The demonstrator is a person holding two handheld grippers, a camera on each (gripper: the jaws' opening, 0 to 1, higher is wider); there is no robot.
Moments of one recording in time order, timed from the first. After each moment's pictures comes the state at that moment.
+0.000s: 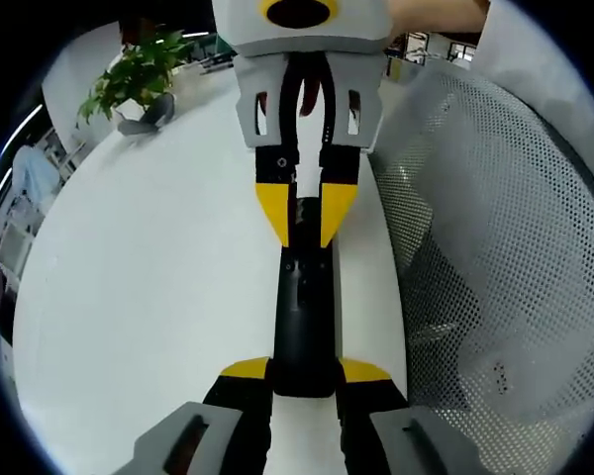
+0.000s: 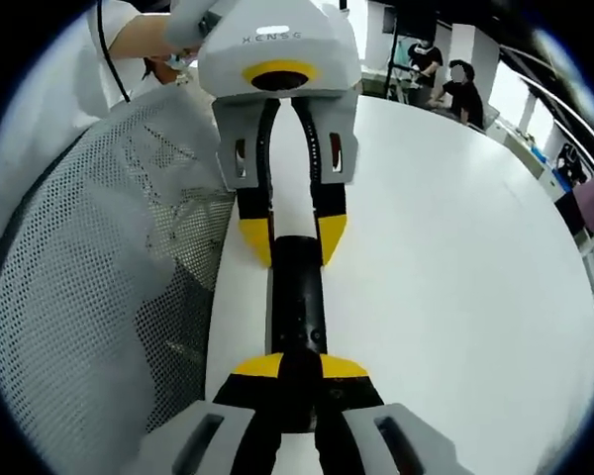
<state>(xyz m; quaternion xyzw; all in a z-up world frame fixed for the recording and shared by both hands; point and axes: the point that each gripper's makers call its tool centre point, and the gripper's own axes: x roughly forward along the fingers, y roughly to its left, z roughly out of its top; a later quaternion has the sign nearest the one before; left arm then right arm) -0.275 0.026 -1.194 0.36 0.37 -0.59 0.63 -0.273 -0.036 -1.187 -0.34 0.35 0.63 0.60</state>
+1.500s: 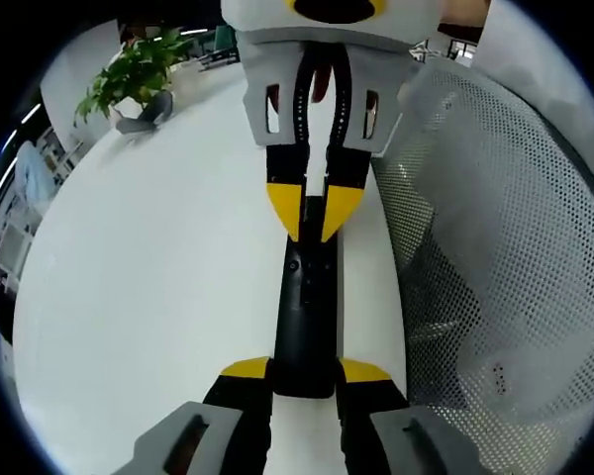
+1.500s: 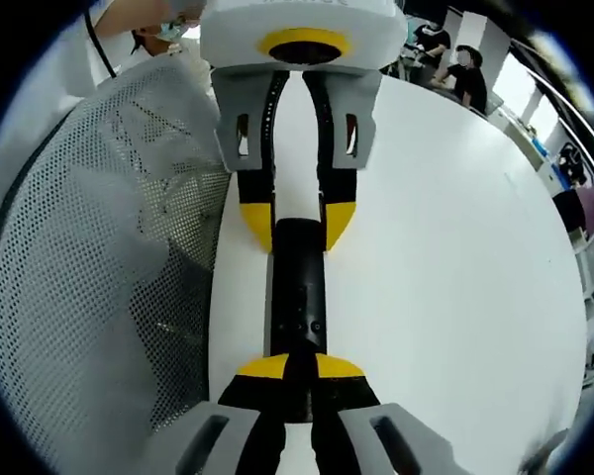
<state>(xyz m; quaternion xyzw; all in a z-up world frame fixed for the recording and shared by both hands) -0.275 0.026 -1.194 0.36 0.37 -0.59 0.62 -0.276 -0.043 -1.186 -0.38 0.37 0.59 0.61</state>
